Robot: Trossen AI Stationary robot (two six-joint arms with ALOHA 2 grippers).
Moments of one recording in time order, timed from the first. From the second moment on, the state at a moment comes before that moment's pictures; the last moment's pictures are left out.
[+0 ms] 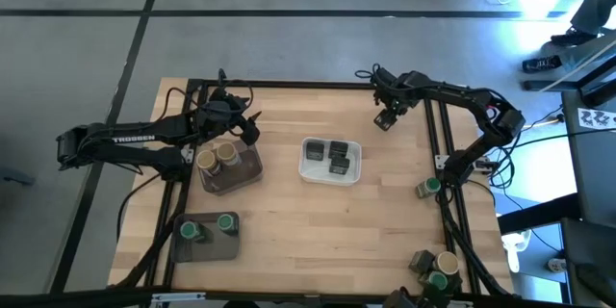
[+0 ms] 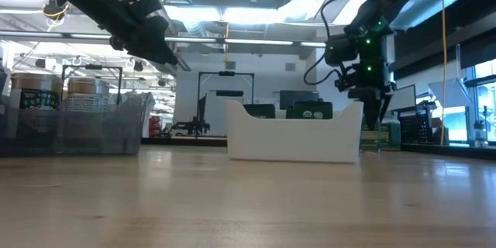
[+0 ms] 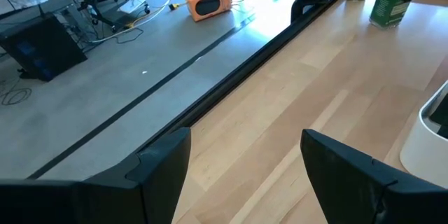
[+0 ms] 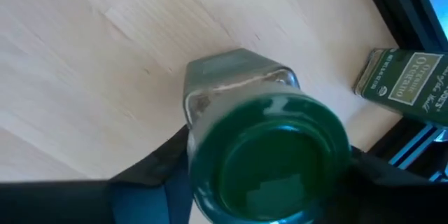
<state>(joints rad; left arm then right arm) 0.32 0.92 0.55 -0.12 -0.52 -0.05 -0.74 1.59 1.05 -0.91 0.22 -0.01</state>
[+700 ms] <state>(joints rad) 0.19 0.92 0.55 -0.12 -0.45 -0.03 -0.42 1.57 1.31 -0.97 0.22 0.02</state>
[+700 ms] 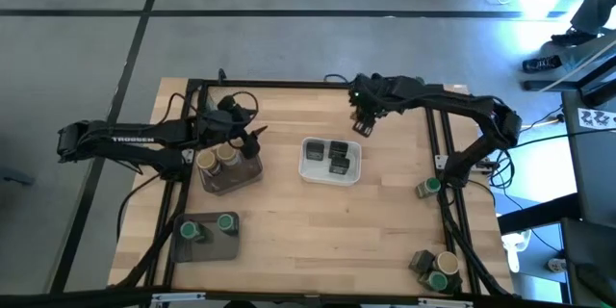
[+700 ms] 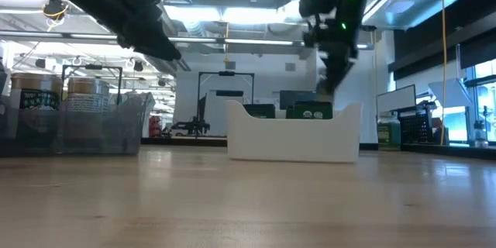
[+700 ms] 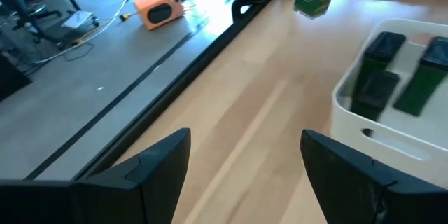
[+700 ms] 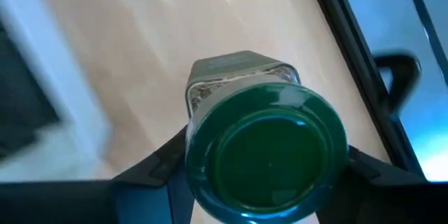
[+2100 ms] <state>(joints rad) -0.17 0.92 0.55 -0.19 -0.45 -0.16 0.22 1.87 1.39 -0.55 0.02 0.30</state>
